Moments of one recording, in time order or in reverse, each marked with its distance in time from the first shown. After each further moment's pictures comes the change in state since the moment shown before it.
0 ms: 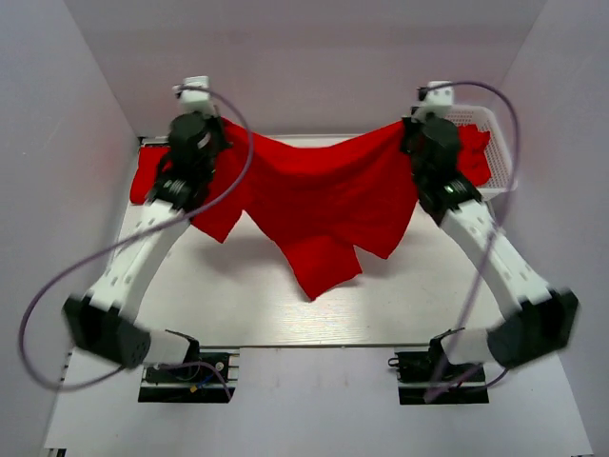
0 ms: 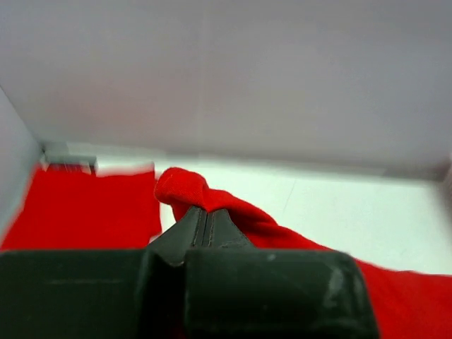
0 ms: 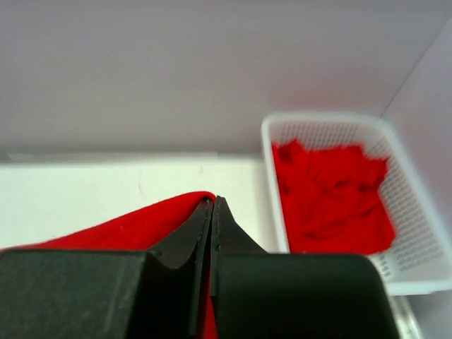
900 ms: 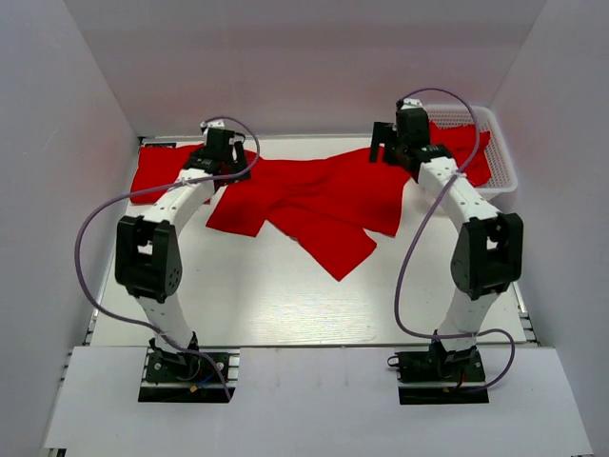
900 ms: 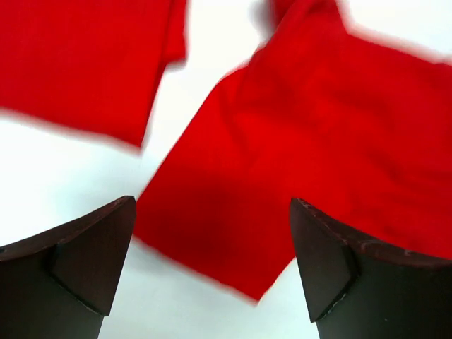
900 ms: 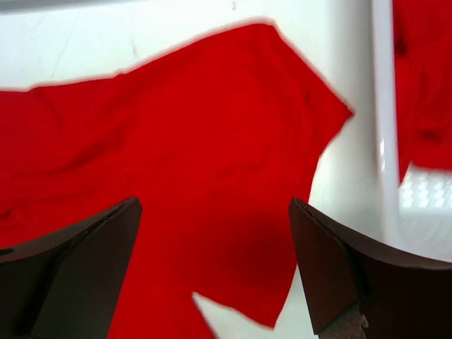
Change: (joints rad) left arm 0.117 0.562 0.114 -0.341 0.032 -0.254; right arm -0.138 0.575 0.314 -0.365 -0.280 0.246
